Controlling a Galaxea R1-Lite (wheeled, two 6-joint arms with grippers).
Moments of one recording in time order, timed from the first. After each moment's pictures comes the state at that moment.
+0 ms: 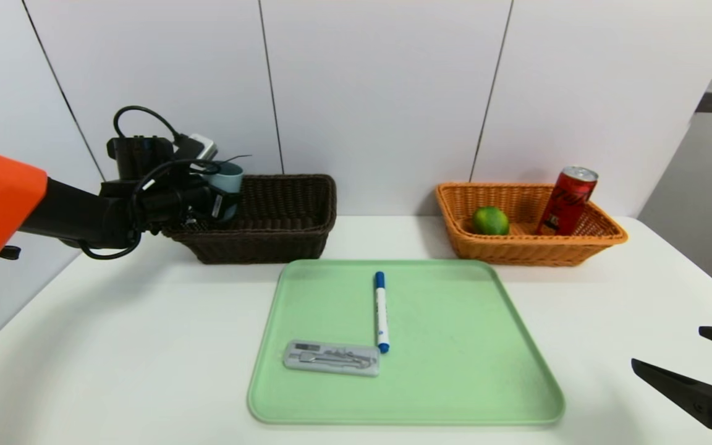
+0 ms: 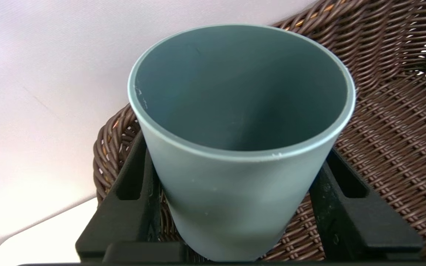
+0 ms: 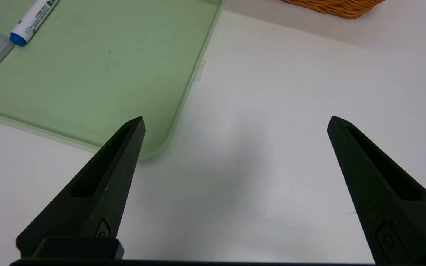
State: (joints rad) left arm -0.03 2.13 -1.37 -0.53 -0.23 0.35; right arm 0.14 0.92 -0.43 -0.03 0.09 -0.12
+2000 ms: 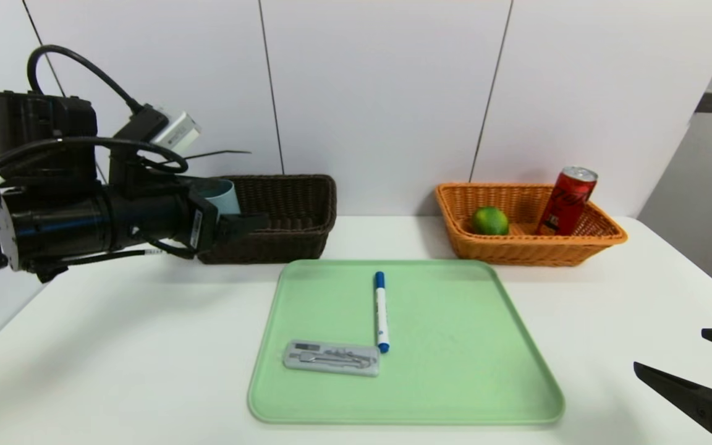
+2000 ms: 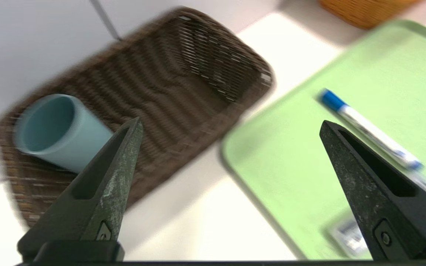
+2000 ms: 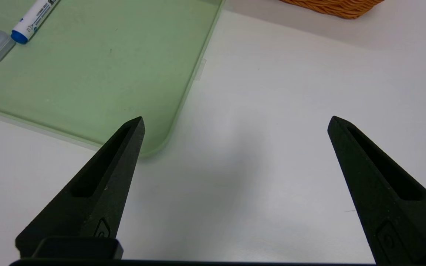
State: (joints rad) left arm -0.30 1.50 -0.94 -0.29 -0.28 0.25; right arm 0.14 0.90 -0.42 -0.03 0.09 -0.13
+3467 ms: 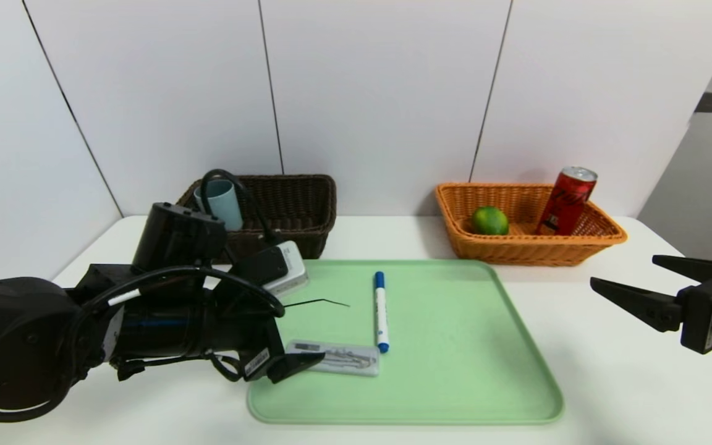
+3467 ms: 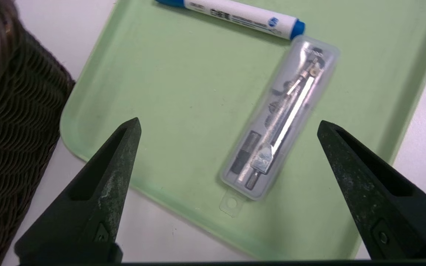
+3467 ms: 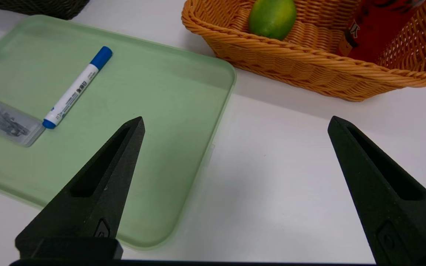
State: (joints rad) left arm -0.55 1.63 -0.79 -0.24 -0.29 0.59; right arm 0.12 1.13 -0.54 -0.26 0.18 -0.08
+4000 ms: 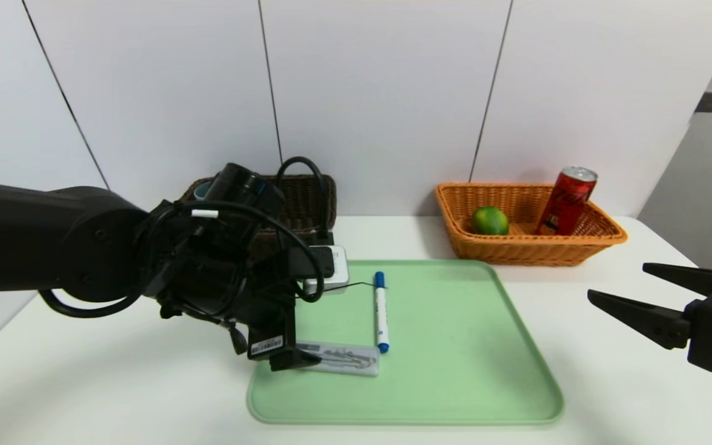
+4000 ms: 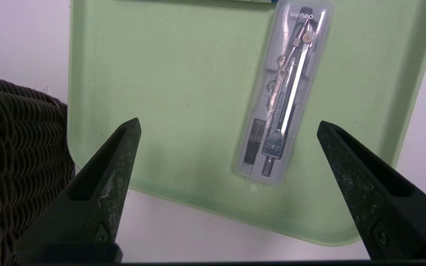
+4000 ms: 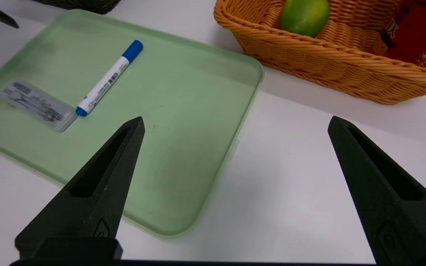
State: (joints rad) left arm -0.60 1.76 -1.20 0.30 -0.21 0.86; right arm 0.13 1.10 -0.52 -0.26 0.28 -0.08
